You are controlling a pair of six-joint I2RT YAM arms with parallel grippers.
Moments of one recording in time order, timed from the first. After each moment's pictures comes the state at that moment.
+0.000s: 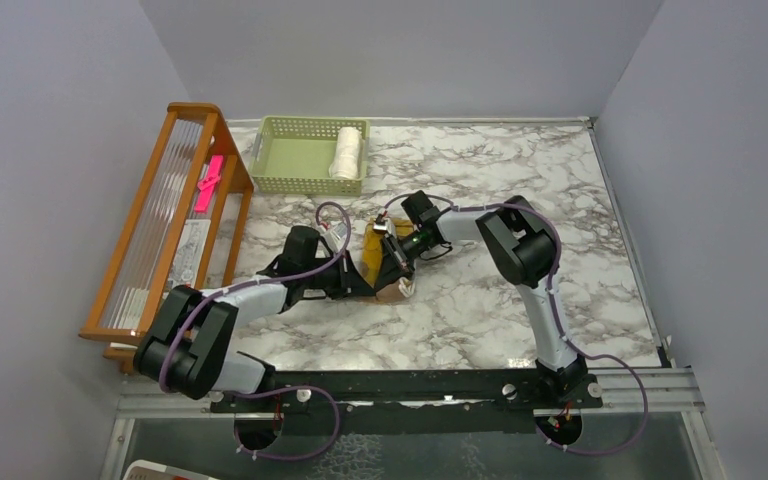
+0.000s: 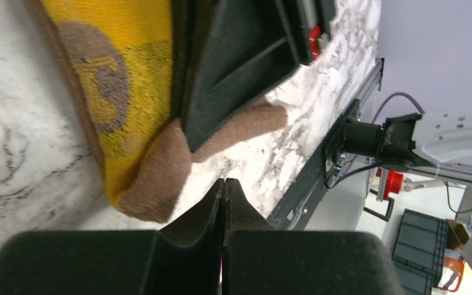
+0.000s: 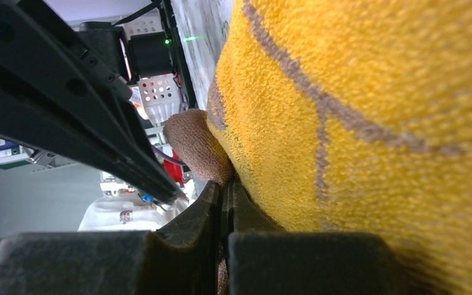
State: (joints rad) left arm -0.41 1.35 0.44 0.20 0.73 -0.71; right arm 0.60 2.30 1.38 -0.28 -1.21 0.32
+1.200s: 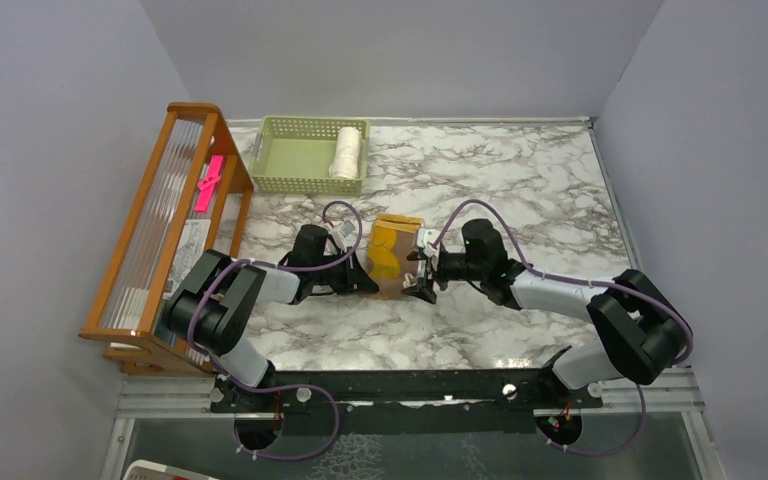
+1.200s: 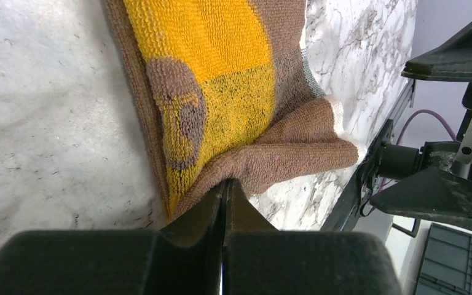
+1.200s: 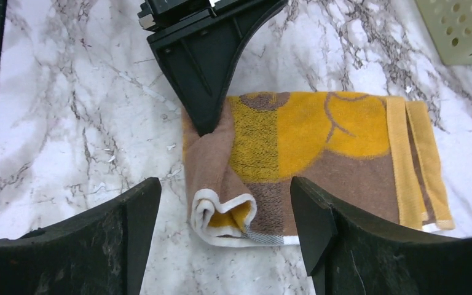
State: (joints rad) left arm -0.41 1.62 0.48 0.40 0.65 -0.65; right arm 0.66 1.43 0.56 0.42 -0.66 -0.38
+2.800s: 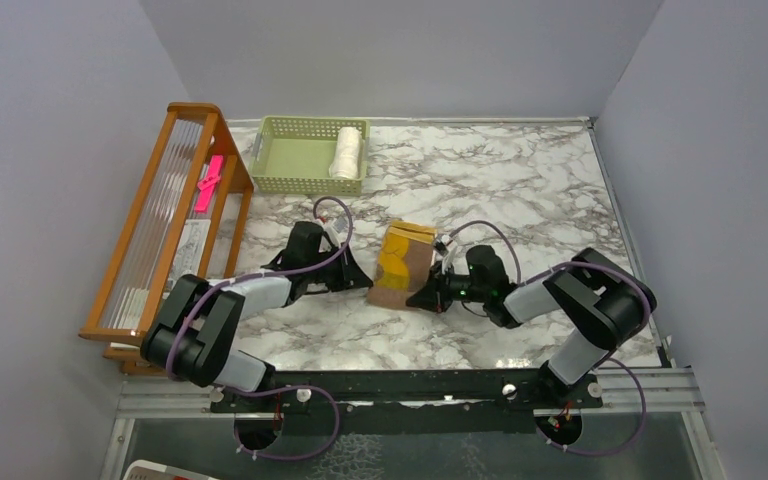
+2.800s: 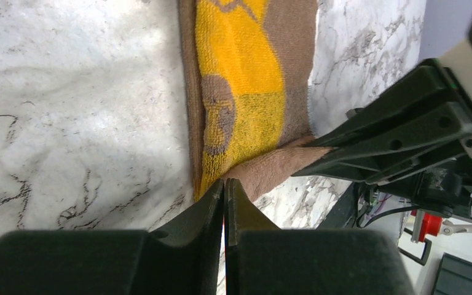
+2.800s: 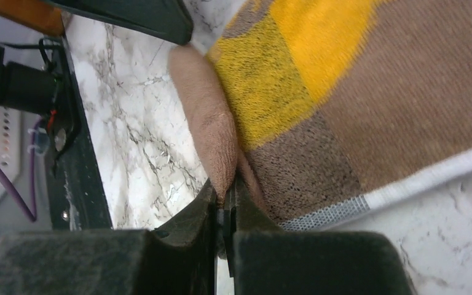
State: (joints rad) left arm -0.41 1.44 0.49 0.22 0.58 -0.66; right arm 0.64 1.64 0.37 0.81 -0.61 0.37
